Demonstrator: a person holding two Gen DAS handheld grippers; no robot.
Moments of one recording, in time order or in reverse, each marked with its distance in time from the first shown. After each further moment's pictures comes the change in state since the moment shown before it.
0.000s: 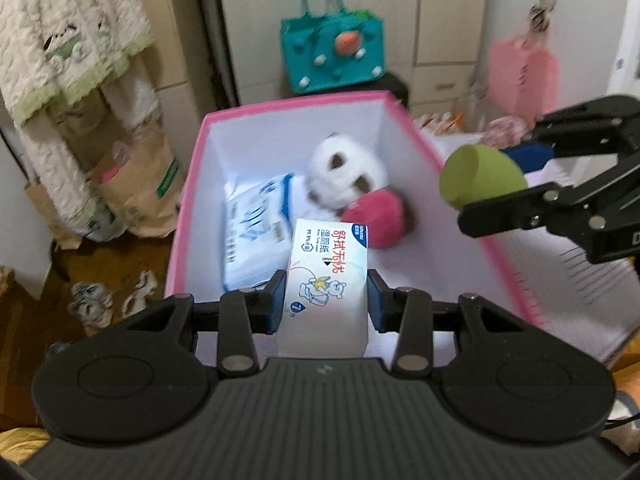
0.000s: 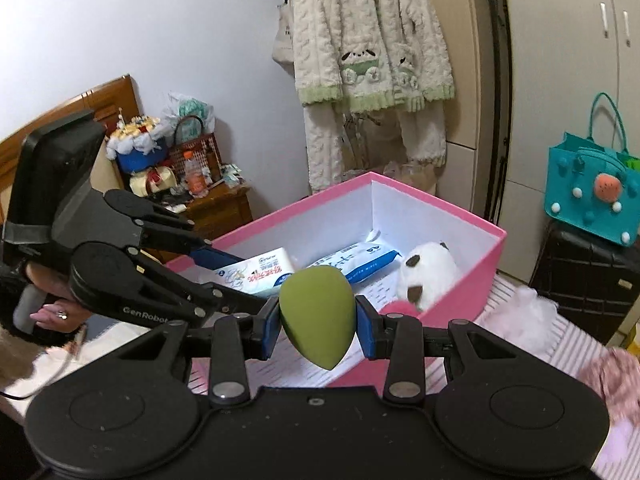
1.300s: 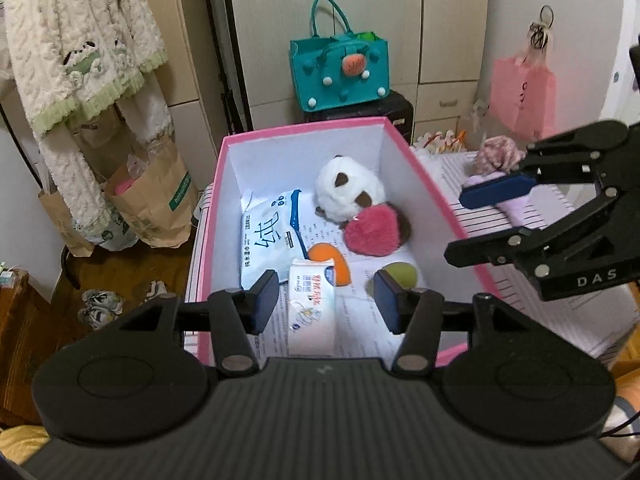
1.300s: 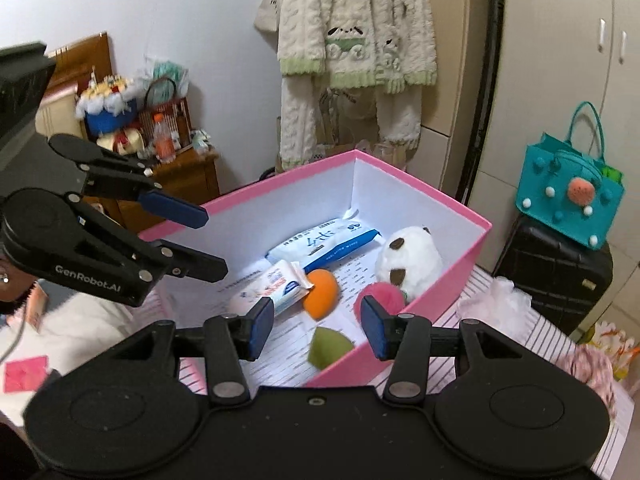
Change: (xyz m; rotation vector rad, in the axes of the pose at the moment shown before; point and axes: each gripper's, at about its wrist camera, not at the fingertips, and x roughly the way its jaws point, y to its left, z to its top) left arm -0.028 0.005 -0.002 0.000 -0.031 0.038; right arm -0.003 0.035 0.002 -0.043 0.085 -0.133
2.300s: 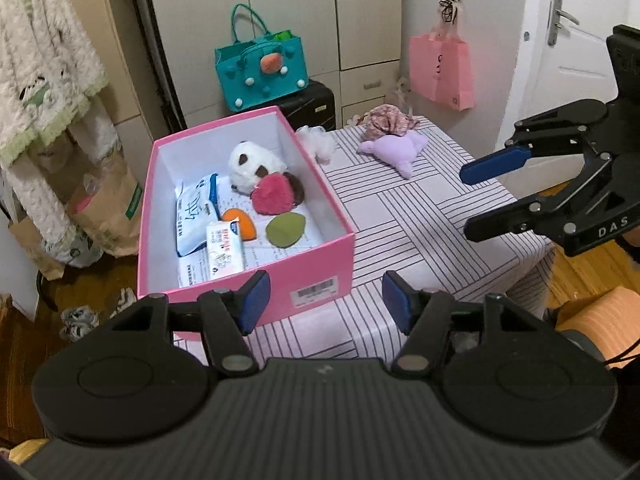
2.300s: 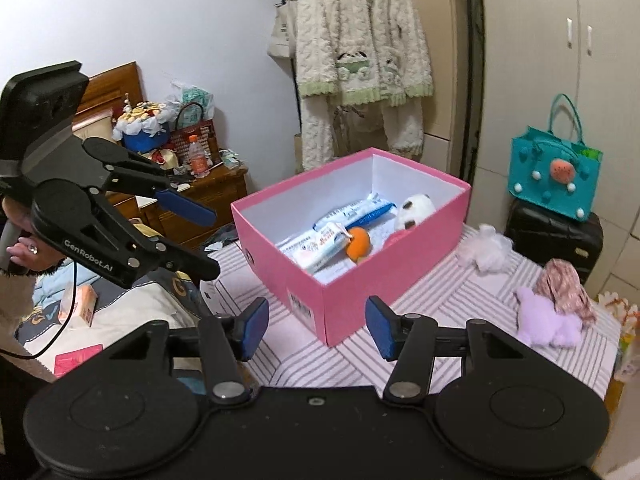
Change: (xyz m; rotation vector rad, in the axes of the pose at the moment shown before) left arm -0.097 -0.067 -0.042 0.134 0.021 -0.138; right arm -0.122 0.031 -0.076 0.056 -0.063 0.038
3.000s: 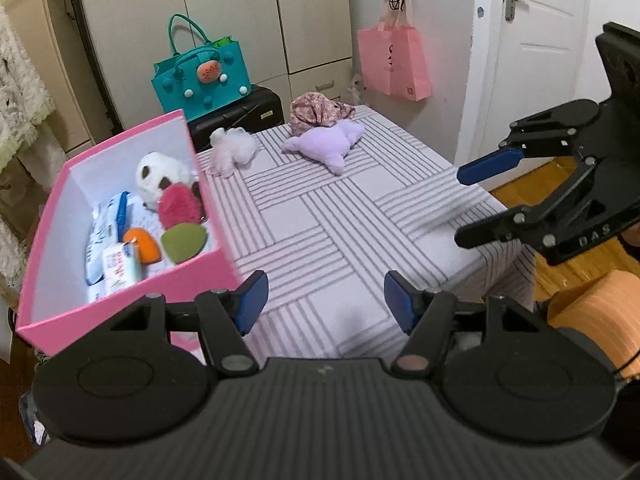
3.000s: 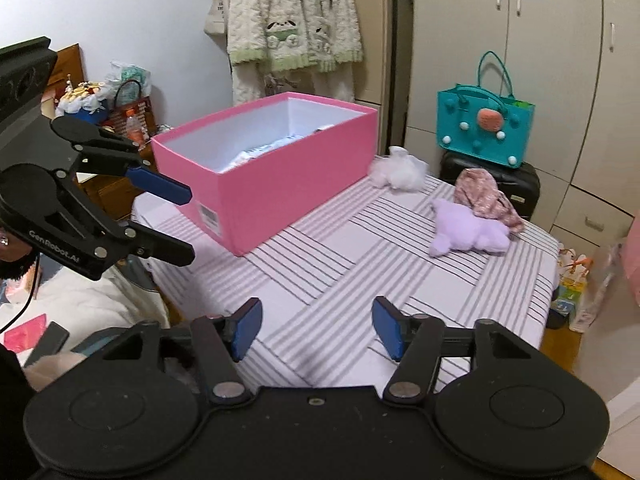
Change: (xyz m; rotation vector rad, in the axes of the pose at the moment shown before) left arm 0.067 -0.084 -0.014 0.108 -0.040 -0.069; right arm -0.018 -0.051 -0.090 0.047 0.043 -0.175
